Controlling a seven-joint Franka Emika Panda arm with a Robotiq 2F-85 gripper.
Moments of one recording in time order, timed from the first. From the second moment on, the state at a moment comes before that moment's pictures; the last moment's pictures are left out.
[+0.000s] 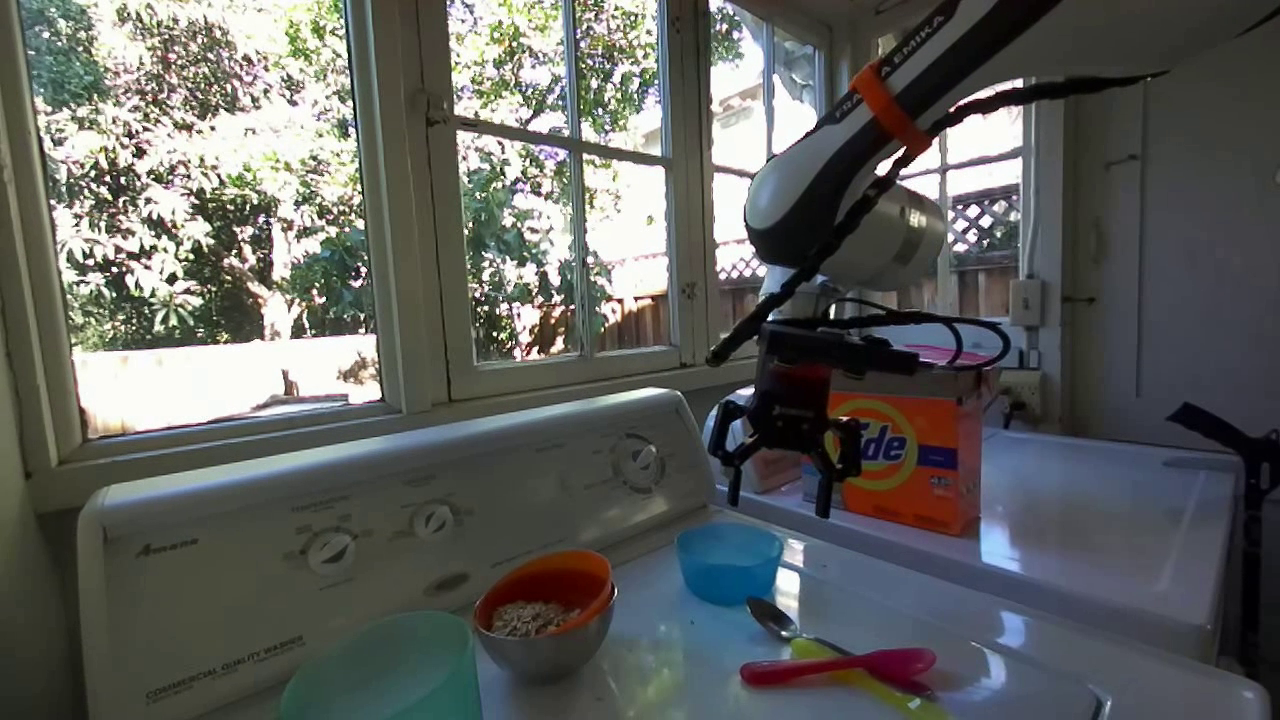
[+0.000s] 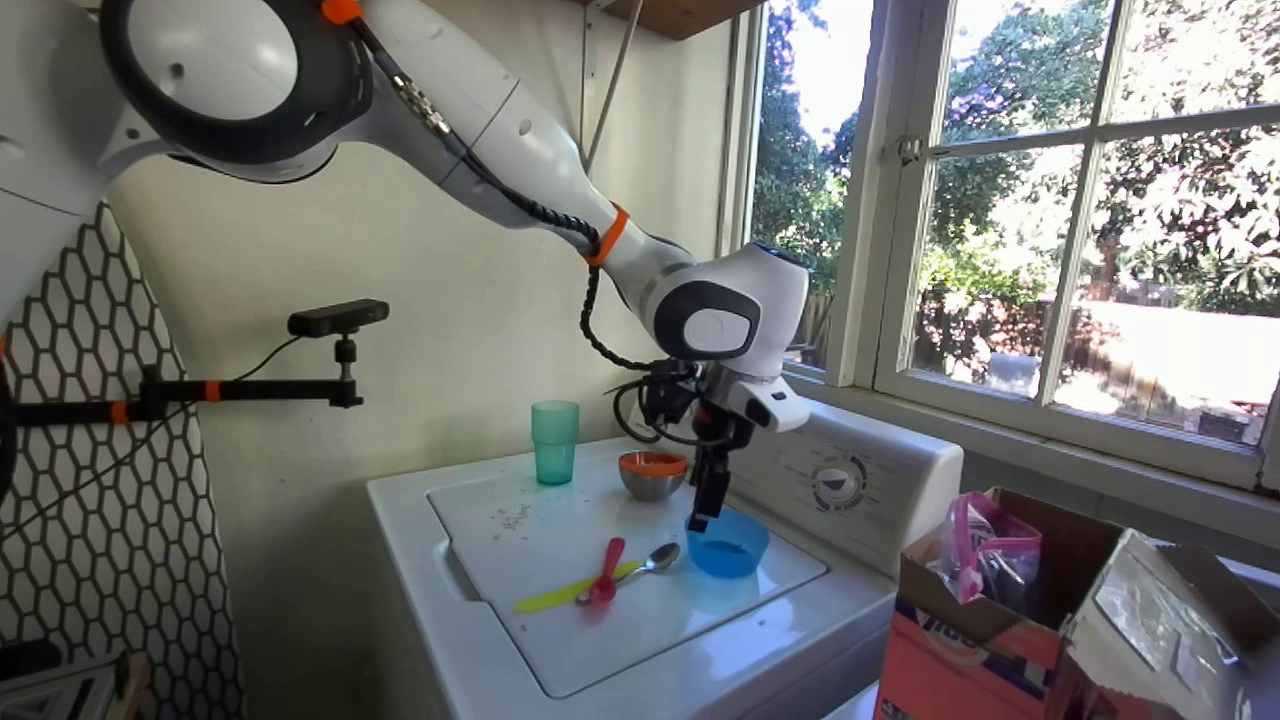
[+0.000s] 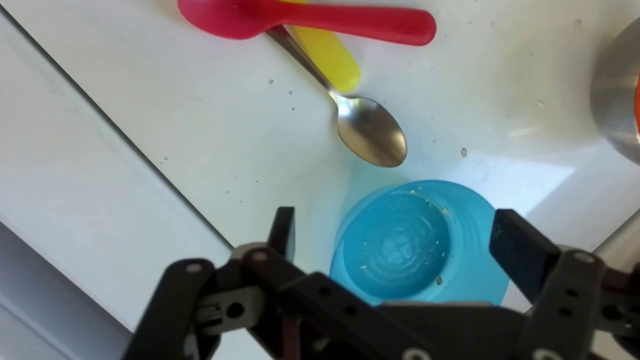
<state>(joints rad) -0.06 0.54 -0.02 -1.60 0.30 2.09 0.39</state>
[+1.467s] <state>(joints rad) 0.17 0.81 0.00 -1.17 0.09 2.01 0.44</state>
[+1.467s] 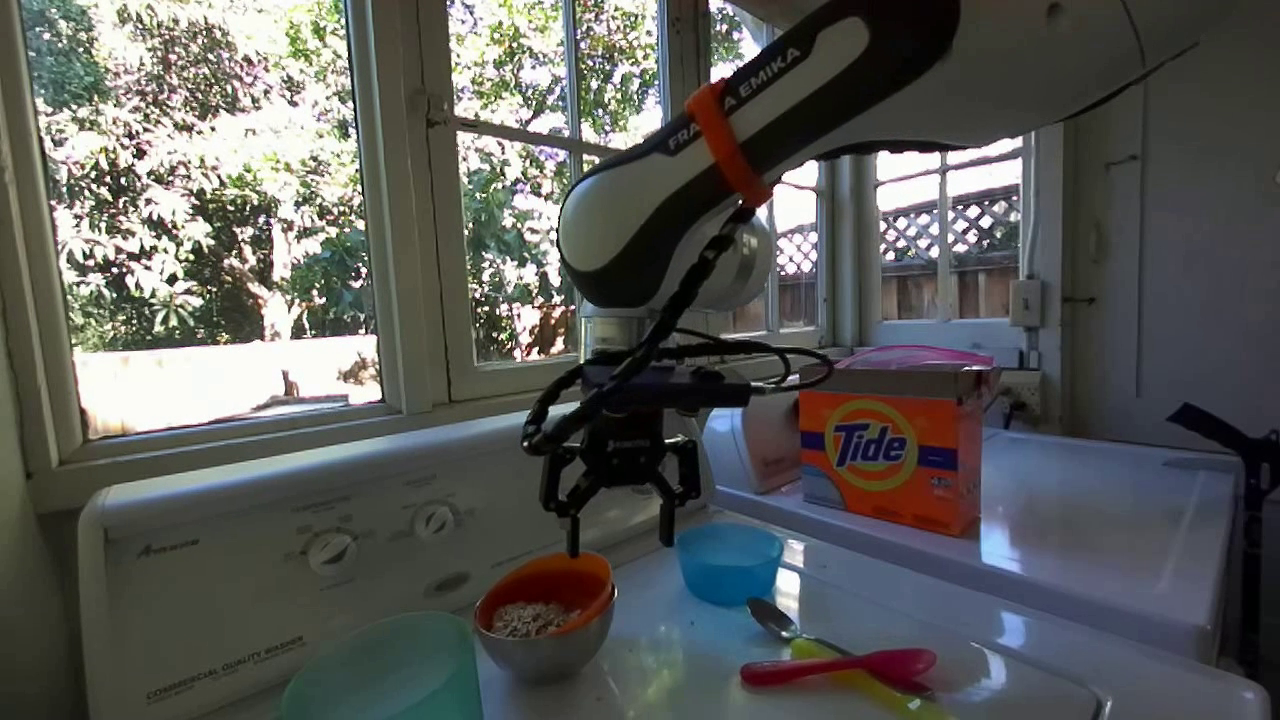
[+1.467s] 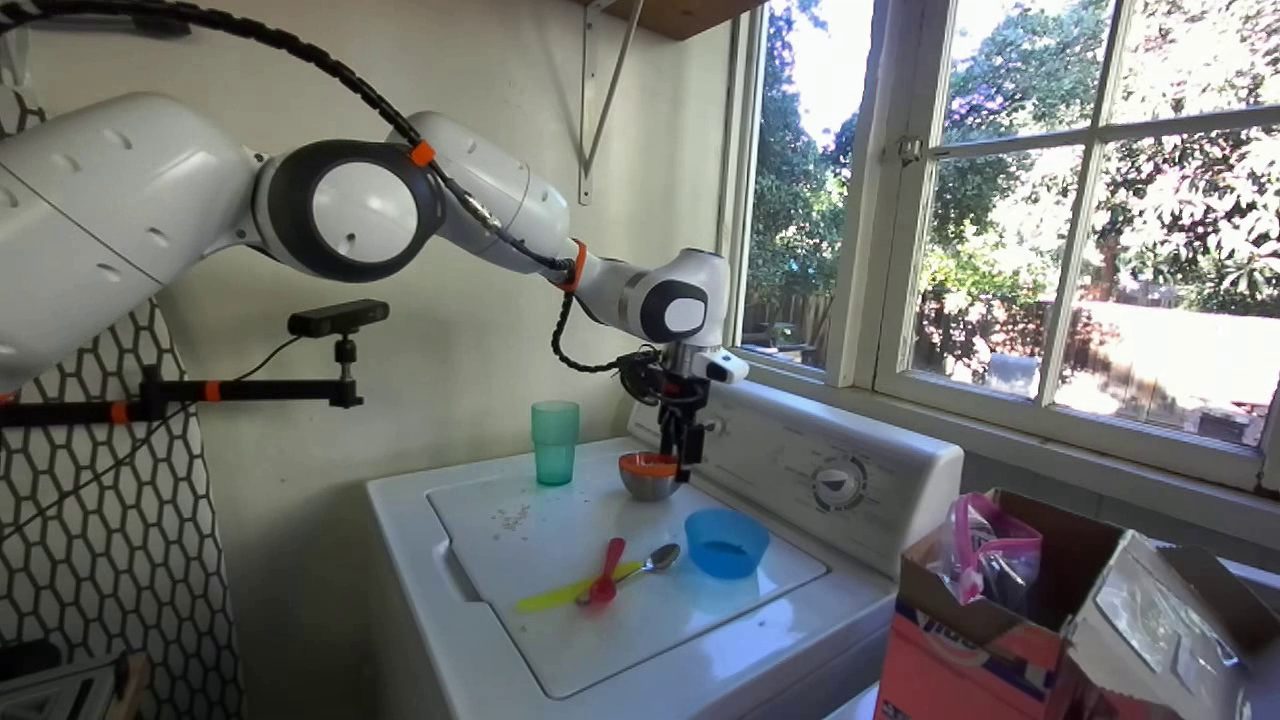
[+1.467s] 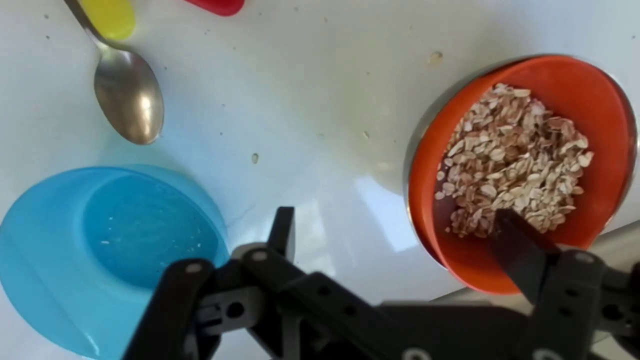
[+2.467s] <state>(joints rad) 0.17 1.09 0.01 -0.79 0.09 1.89 0.31</state>
